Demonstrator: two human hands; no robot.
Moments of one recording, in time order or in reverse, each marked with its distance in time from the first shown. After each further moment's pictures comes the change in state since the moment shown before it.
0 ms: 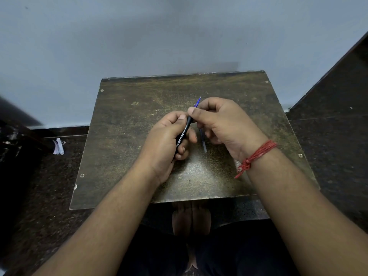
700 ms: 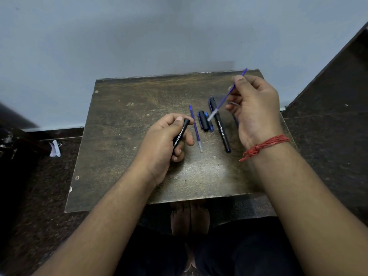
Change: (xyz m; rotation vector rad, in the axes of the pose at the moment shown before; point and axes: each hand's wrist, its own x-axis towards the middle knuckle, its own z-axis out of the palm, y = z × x) left_hand 0.000 -0.003 -0.002 0.069 -0.012 0.005; right_hand 0.018 0.002 -0.037 0.407 0.499 -0.186
